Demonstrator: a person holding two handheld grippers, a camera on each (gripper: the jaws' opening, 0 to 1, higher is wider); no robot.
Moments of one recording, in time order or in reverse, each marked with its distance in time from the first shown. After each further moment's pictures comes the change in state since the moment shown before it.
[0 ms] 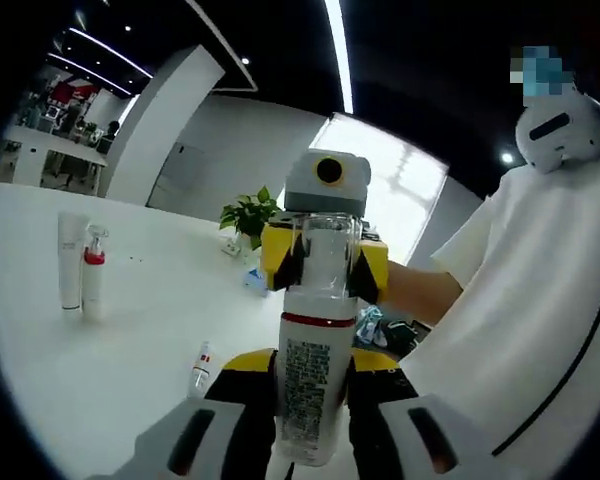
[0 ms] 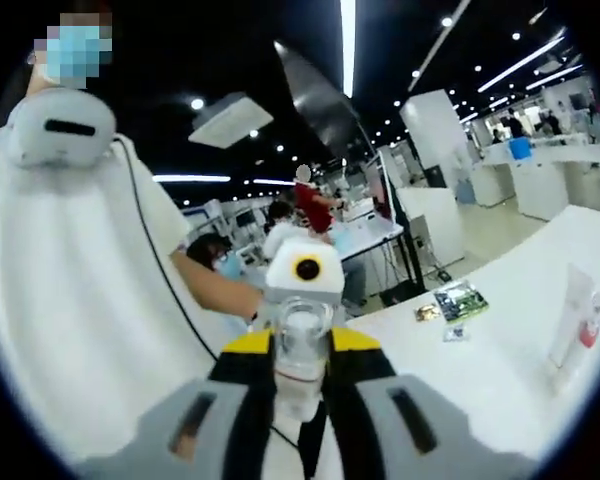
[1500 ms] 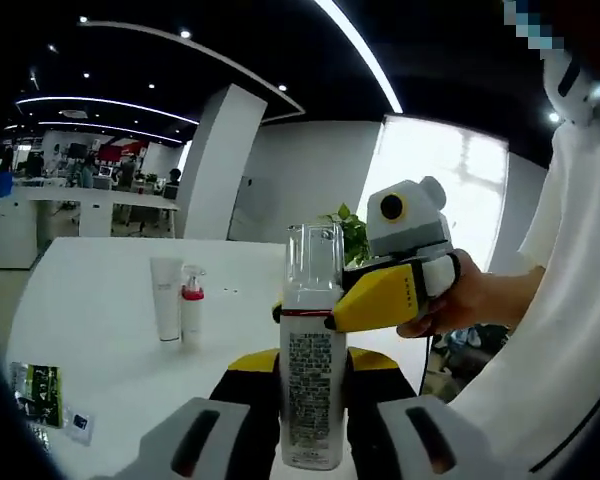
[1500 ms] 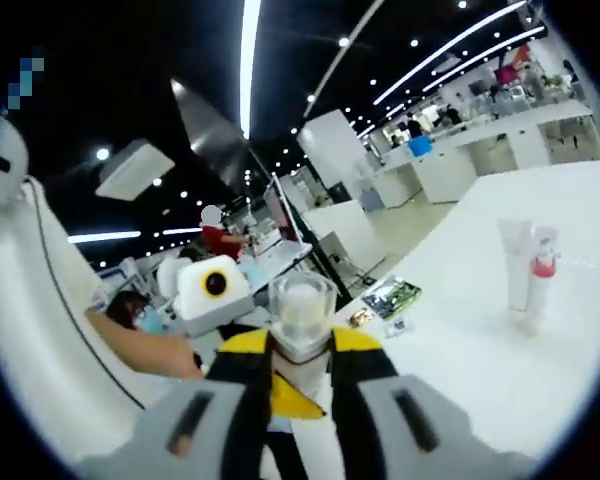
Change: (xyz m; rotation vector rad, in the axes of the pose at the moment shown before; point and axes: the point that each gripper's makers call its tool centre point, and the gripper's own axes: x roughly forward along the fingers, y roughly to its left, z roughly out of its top) left arm -0.026 0.074 0.018 0.124 -0.075 0.412; right arm 0.013 -0.068 -0.008 0.193 -0.149 -0.424
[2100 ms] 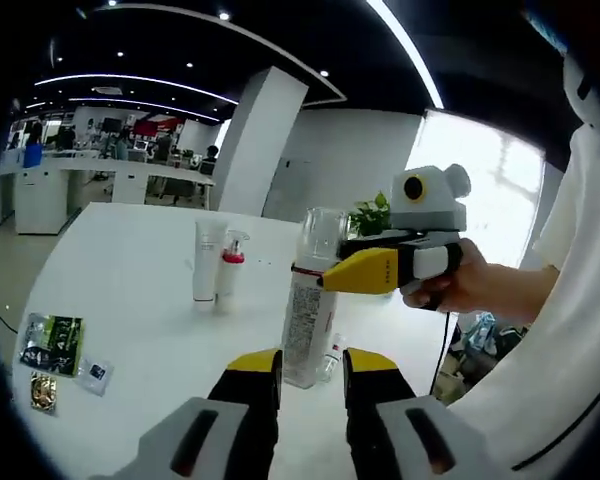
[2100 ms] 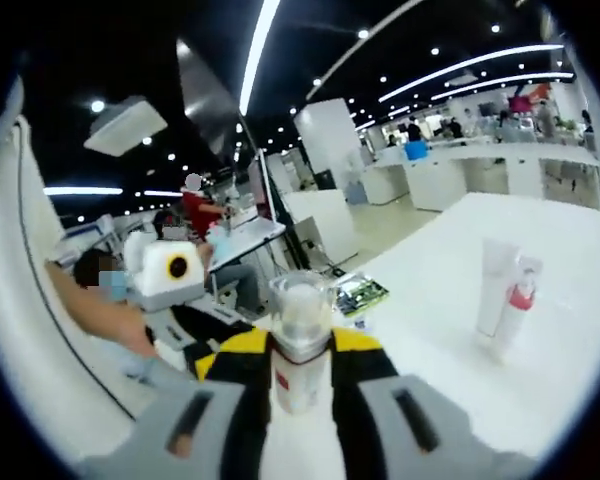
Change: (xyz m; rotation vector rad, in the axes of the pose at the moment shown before) left arm -0.033 0.029 -0.029 -0.118 0.047 0.144; right arm 0.012 -0.049 -0.006 -0.165 0.074 -0.112
